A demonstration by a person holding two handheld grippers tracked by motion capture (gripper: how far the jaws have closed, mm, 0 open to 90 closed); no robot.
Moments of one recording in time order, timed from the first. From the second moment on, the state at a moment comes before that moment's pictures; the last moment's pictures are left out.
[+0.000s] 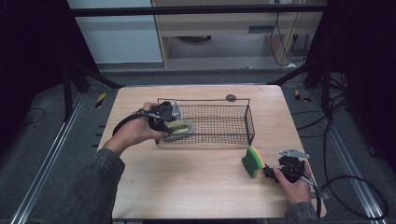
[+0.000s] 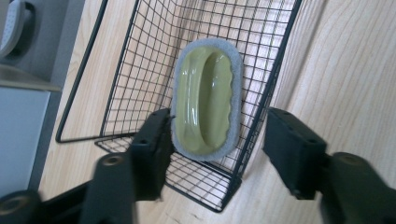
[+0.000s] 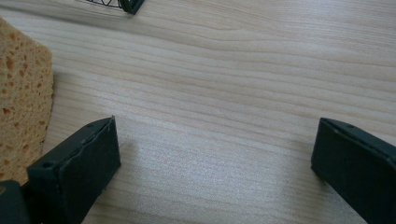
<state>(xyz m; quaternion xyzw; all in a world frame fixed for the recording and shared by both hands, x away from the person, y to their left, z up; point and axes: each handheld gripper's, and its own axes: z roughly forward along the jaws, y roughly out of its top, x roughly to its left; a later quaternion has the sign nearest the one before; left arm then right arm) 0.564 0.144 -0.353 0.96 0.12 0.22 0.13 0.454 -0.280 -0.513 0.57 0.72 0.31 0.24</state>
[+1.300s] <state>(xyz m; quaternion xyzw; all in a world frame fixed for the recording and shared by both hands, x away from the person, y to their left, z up) 0.479 0.217 -0.406 0.90 0.30 0.23 0.21 0.448 -0.279 -0.512 0.58 0.72 0.31 0.24</state>
